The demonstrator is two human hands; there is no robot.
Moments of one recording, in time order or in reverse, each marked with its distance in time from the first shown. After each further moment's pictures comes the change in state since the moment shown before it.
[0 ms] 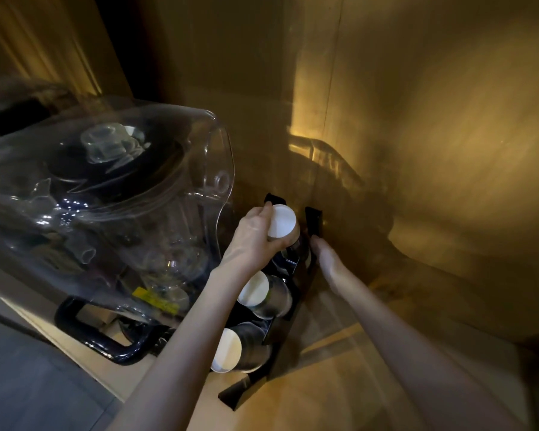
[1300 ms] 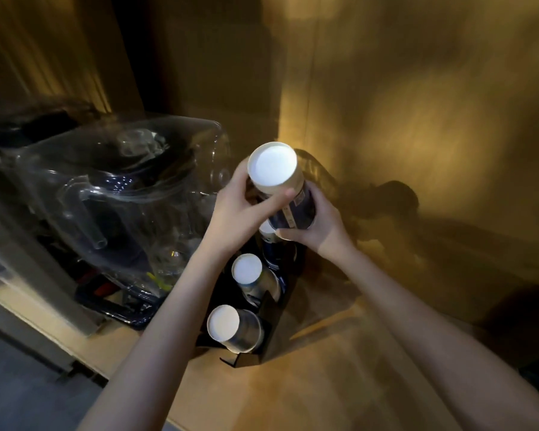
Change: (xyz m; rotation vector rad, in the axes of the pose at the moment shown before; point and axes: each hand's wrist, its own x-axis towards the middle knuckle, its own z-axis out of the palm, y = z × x) left_hand -0.080 0.038 -0.060 -0.639 0.285 0.256; right_hand -0.091 -0.060 -0.004 -0.394 0.149 -0.725
